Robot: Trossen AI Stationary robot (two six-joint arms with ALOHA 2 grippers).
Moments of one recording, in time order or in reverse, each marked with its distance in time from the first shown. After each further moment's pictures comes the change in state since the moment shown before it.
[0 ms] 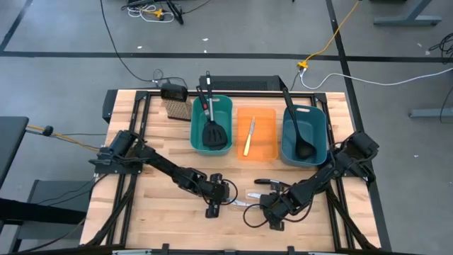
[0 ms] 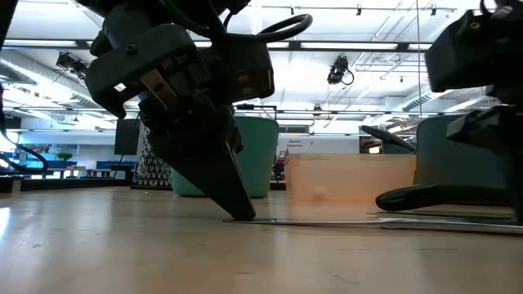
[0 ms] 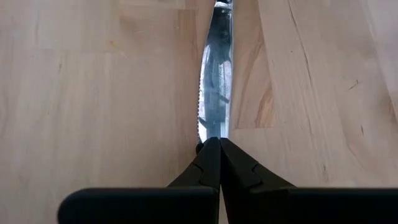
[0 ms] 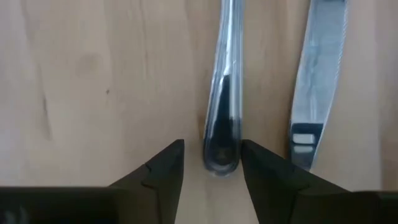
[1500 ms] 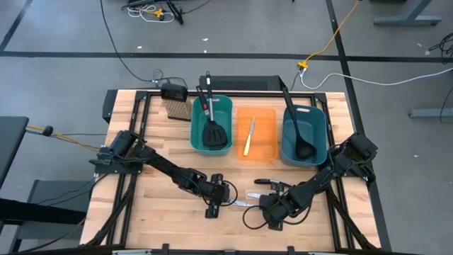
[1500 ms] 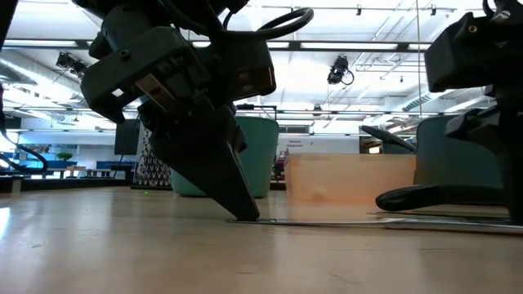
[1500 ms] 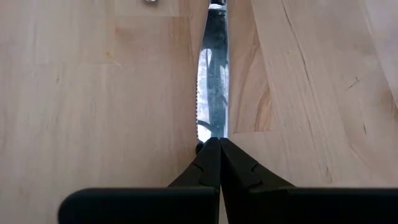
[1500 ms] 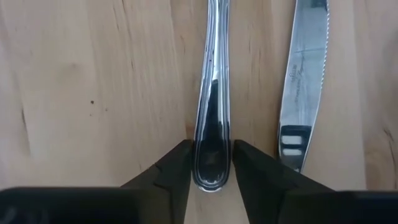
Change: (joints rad) left arm 0.000 0.003 -0.002 0.027 -0.014 0.049; right arm 0.002 0.076 0.005 -0.007 0.058 0.013
